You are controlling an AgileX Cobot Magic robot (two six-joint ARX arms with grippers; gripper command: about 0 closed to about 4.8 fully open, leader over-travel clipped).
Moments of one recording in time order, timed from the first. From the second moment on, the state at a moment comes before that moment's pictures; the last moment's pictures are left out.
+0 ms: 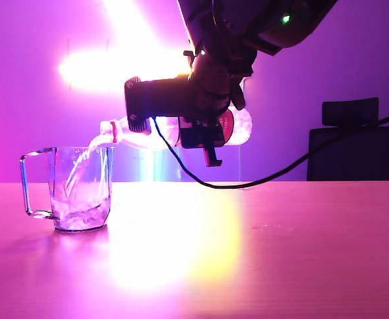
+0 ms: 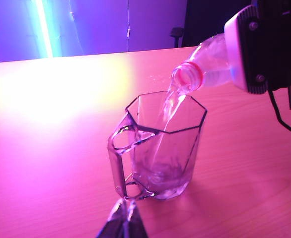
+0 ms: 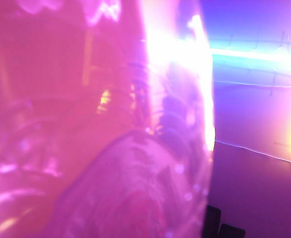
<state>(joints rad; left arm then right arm) -0.35 0.00 0.00 -0.08 0.00 0.01 0.72 1.85 1.16 0.32 0.46 -1.47</state>
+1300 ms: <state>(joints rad) -0.35 0.00 0.01 -0.08 0.00 0.01 0.73 1.85 1.16 0.33 0.47 -1.47</state>
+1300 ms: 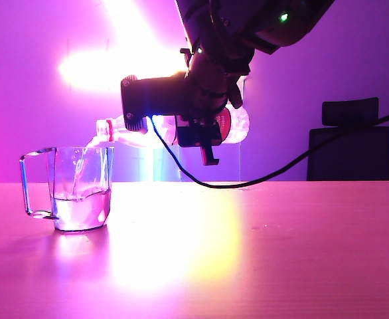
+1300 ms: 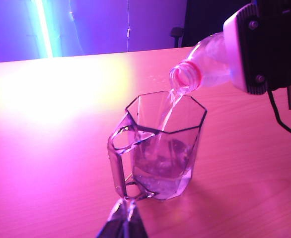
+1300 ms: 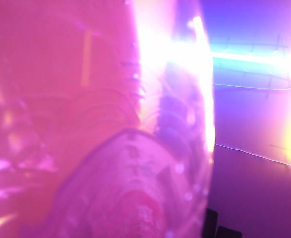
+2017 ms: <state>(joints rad) -0.35 0.00 0.01 -0.08 0.00 0.01 0.75 1.85 1.16 0.24 0.46 -1.19</state>
